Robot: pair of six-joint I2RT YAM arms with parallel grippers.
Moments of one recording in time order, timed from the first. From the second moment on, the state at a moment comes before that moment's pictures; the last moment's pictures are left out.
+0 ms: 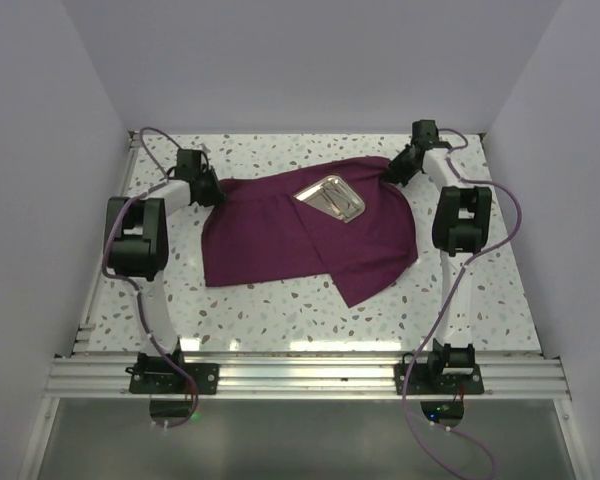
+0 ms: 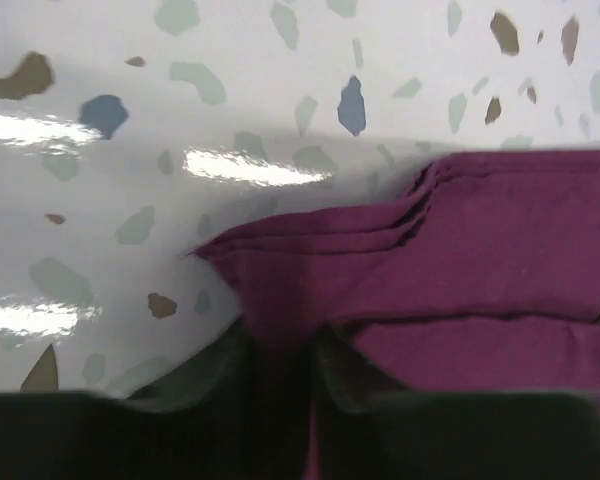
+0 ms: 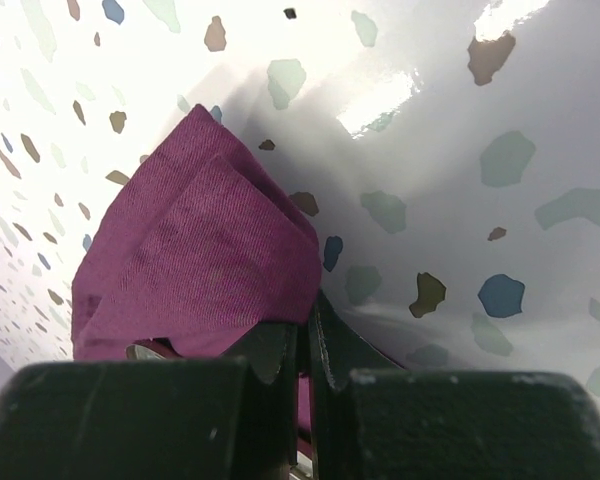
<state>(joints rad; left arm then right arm) -0.02 2.07 1.38 -0.15 0.14 -0.42 0.00 2.51 2.14 -0.65 -0.19 0.84</state>
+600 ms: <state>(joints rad) -0.03 2.46 2.03 -0.39 0.13 -0.45 -0.01 2.60 2.32 -0.73 -0.18 0.85</state>
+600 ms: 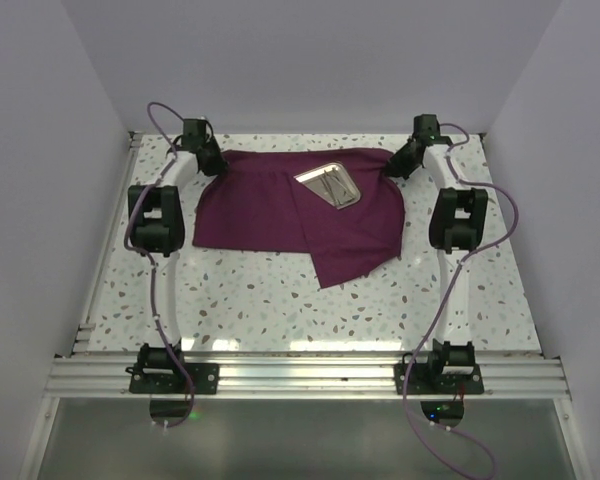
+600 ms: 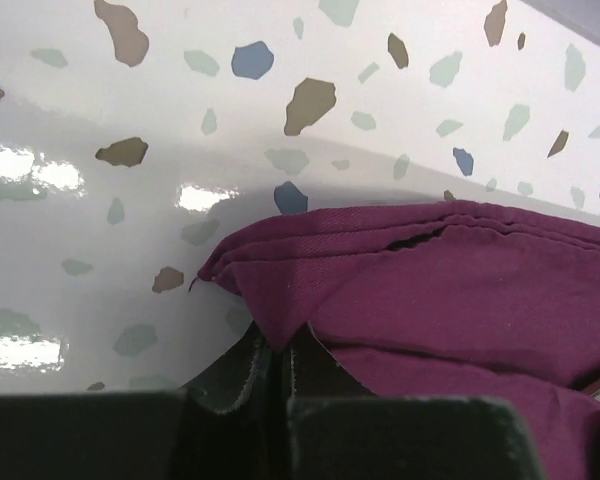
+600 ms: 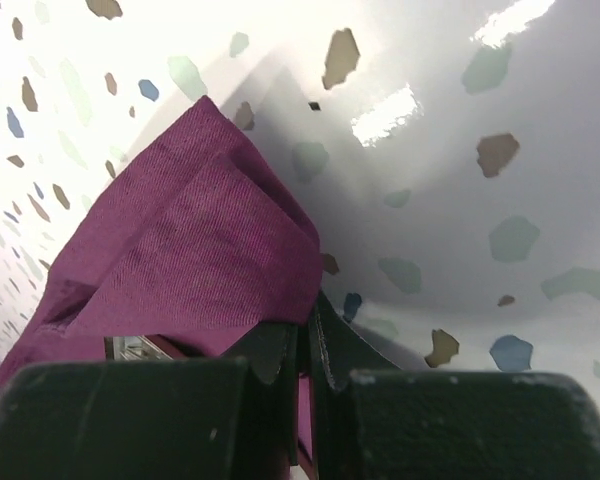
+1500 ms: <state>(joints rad) 0.09 1.83 1.53 -0.40 -0.05 -0.49 0.29 2.11 1.91 -0.79 0.12 0.53</state>
